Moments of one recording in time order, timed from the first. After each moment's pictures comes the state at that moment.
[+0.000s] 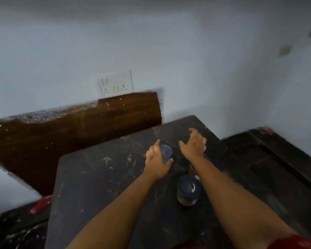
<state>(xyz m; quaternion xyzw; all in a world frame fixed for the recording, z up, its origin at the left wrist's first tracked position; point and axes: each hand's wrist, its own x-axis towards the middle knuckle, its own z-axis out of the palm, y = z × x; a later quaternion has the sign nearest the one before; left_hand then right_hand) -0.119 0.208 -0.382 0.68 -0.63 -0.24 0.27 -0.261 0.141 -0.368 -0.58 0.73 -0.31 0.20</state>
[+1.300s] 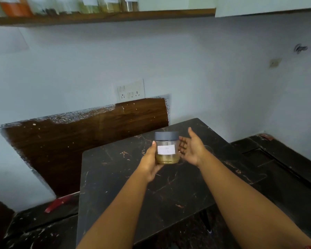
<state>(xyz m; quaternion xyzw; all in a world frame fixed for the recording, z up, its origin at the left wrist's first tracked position) -0.064 0.338 -0.337 0.49 -0.29 -0.64 0.52 -0.226 0.286 -0.311 -0.30 0.47 -0.42 0.72</state>
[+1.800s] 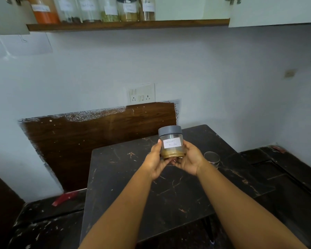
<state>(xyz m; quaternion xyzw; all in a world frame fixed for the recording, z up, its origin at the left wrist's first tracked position) -0.065 0.345 -0.315 0.43 -0.22 -0.66 0.57 -0.205 0.302 -0.318 -0.30 0.41 -0.39 0.77</state>
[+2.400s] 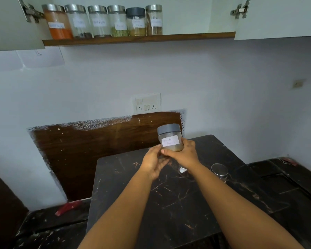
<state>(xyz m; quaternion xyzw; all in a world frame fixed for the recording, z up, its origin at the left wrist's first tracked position) -0.038 0.324 -0.296 0.45 -0.25 -0.61 0.61 -0.162 0.286 -0.288 -0.64 0.58 -0.37 0.35</state>
